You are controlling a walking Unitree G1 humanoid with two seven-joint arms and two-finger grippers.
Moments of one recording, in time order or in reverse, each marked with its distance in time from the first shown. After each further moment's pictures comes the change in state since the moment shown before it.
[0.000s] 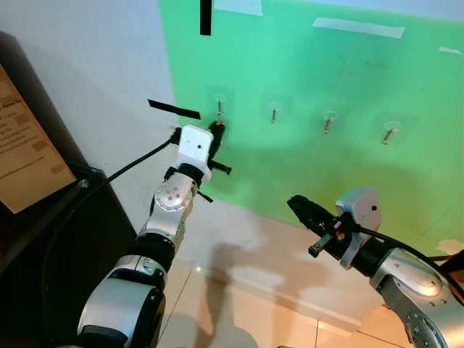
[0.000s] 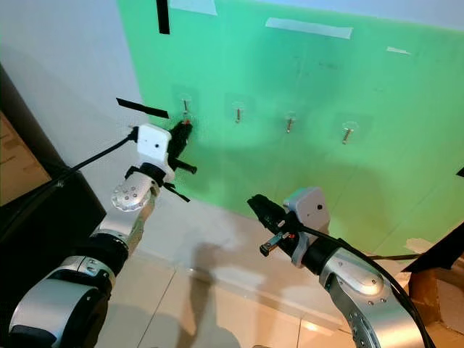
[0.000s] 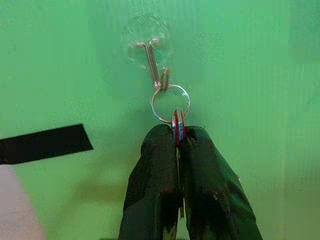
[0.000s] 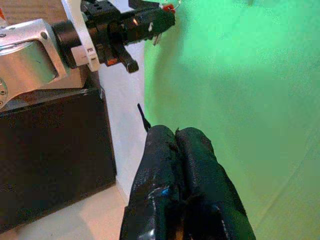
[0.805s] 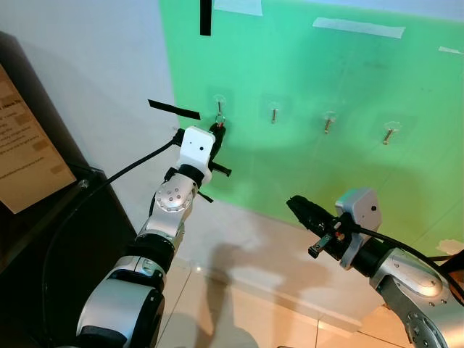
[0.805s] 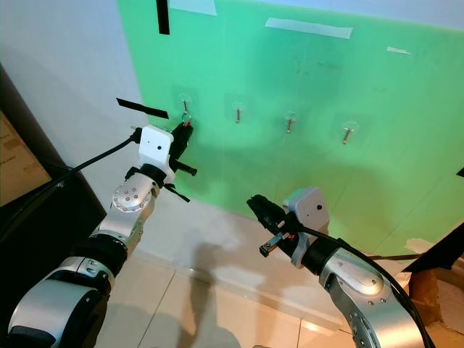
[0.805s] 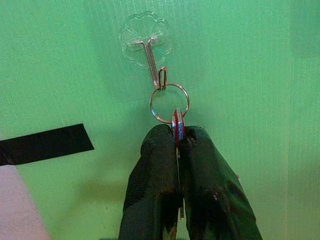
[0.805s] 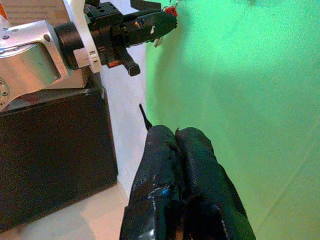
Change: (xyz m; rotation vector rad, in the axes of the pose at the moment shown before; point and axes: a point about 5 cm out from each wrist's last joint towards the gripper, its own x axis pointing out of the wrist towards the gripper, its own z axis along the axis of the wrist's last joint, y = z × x) left arm -0.001 0.000 -0.001 0.020 0.002 0.002; right arm 0.000 0.000 0.000 0.000 -0.001 0.008
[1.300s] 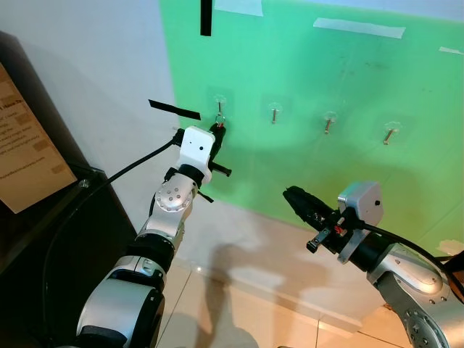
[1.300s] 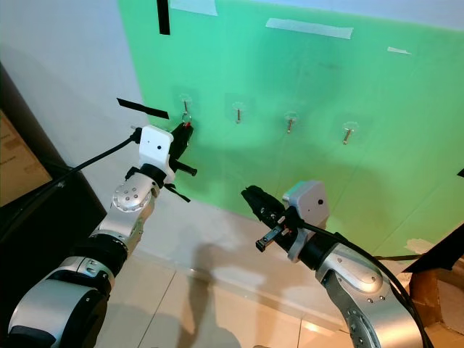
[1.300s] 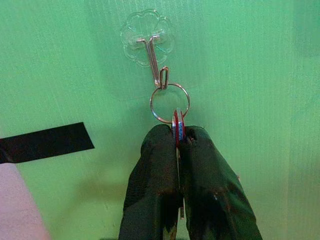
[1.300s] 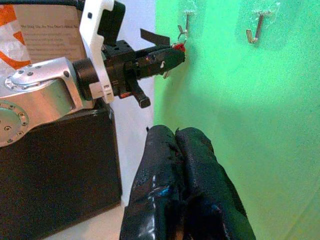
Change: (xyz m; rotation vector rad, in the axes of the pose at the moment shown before) left arm 0.000 0.000 0.000 -0.003 0.006 -0.007; right arm 0.003 0.004 0.013 0.000 -0.083 0.026
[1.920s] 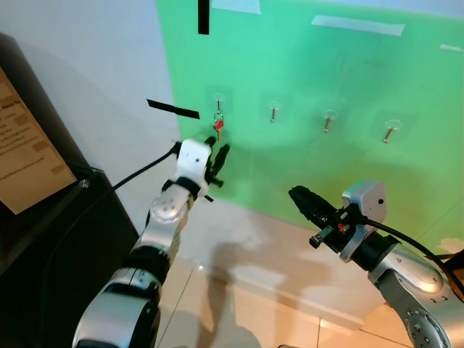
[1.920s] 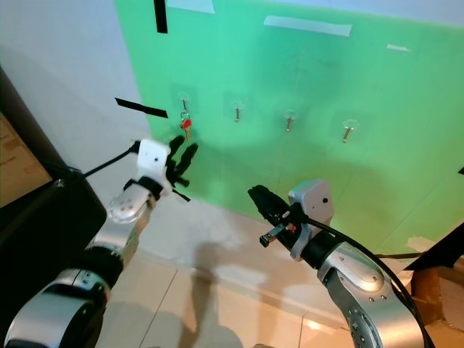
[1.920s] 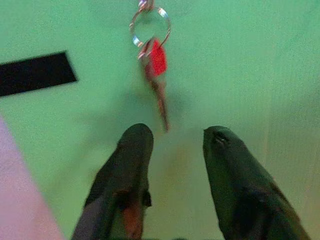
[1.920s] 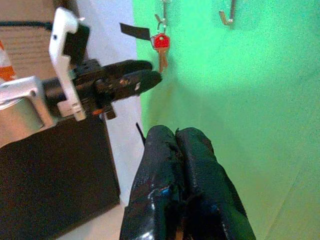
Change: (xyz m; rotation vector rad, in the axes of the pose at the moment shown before) left arm -0.022 0.001 -0.021 -0.058 0.067 -0.038; right arm -0.001 -0.005 -0.004 0.054 0.013 -0.075
